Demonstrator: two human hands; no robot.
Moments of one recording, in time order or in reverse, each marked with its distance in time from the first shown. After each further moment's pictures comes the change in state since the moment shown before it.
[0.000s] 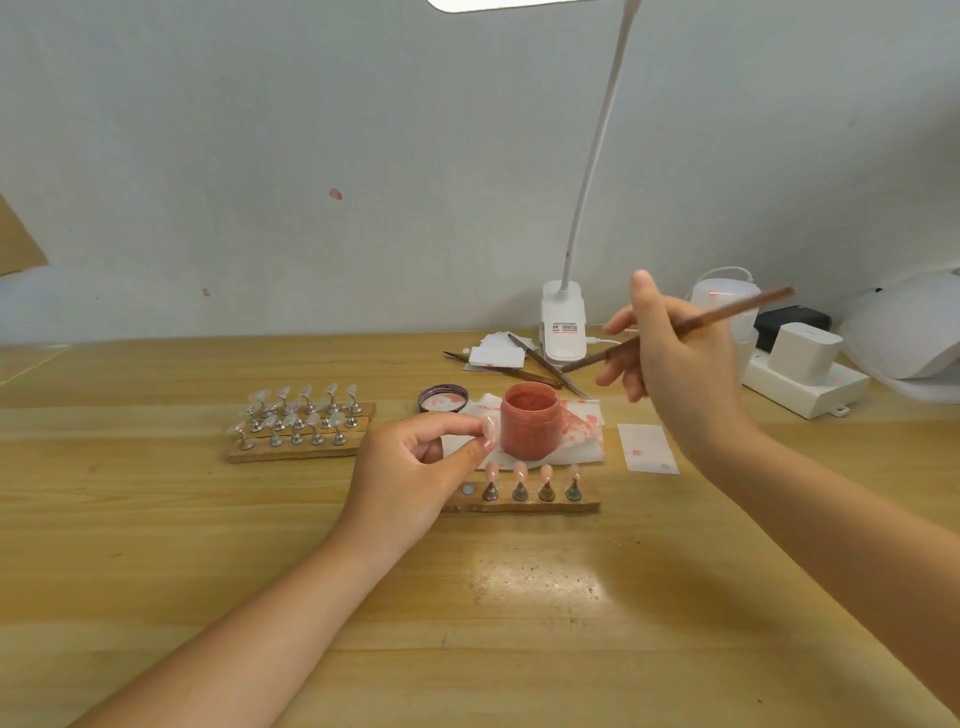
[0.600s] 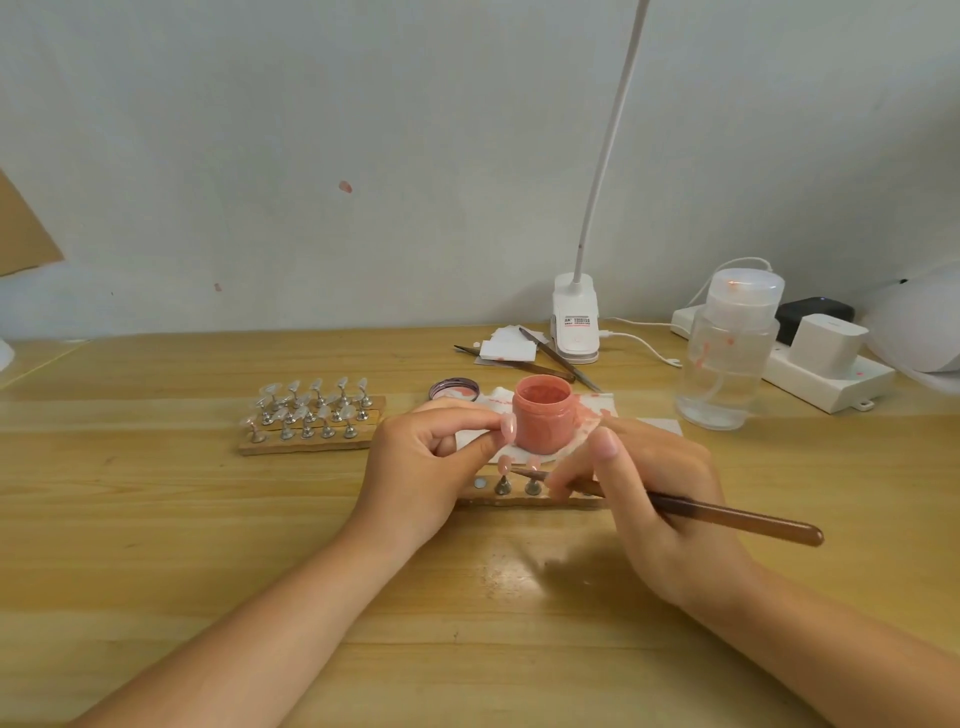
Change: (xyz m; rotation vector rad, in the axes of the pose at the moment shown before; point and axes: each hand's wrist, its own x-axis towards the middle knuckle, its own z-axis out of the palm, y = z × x) left_hand 0.003 -0.004 0.002 -0.034 -0.007 0.128; right_hand -0.075 0.018 0.002 -0.114 -0.320 -0.524
